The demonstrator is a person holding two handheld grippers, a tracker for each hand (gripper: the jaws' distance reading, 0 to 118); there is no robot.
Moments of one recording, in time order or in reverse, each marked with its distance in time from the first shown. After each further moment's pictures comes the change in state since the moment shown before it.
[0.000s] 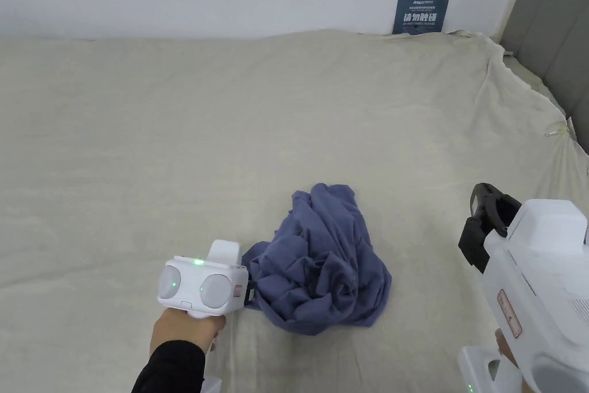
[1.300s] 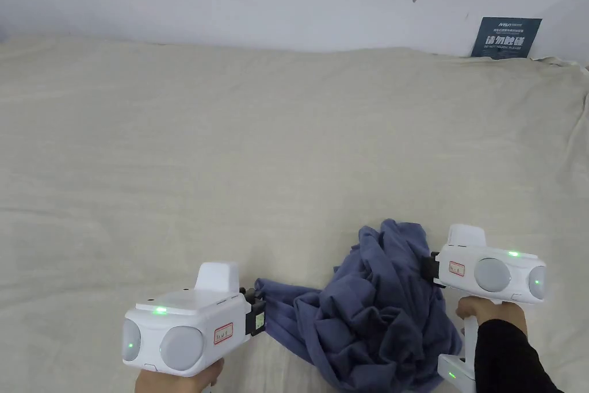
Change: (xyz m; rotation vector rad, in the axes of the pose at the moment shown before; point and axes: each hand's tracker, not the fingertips) left arm -0.078 -0.002 0.065 0.190 -0.114 0.236; right arm -0.056 -0.112 -0.266 -0.710 0.217 -0.082
